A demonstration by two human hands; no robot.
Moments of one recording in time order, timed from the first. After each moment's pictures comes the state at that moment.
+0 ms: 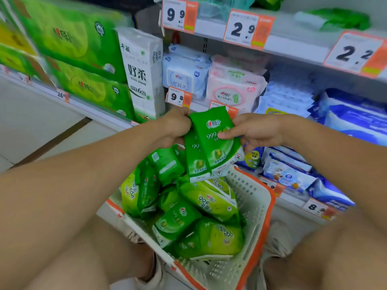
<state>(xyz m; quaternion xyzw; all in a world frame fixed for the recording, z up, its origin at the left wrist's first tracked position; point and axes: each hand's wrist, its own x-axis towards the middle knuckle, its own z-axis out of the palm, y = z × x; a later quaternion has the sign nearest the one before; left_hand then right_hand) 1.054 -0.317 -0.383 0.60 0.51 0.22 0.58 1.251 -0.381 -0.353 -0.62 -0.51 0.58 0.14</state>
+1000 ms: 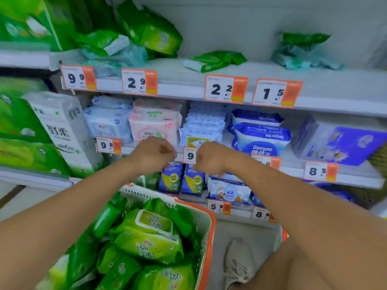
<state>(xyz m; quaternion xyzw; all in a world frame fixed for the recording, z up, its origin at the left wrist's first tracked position) 1.183 -0.354 -0.340 0.81 0.42 0.14 0.39 1.349 -0.441 -0.335 -0.78 -0.59 0.21 0.02</state>
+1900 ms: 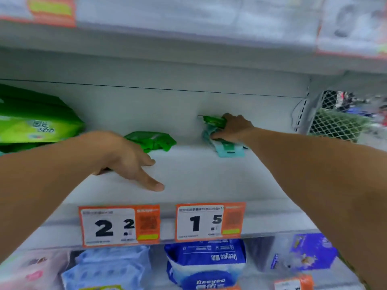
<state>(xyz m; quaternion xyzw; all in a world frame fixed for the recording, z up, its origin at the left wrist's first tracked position) 1.462 -0.237 -0.180 0.92 0.34 -0.21 0.03 1.753 -0.330 -0.197 -0.92 -0.35 -0.07 0.14</state>
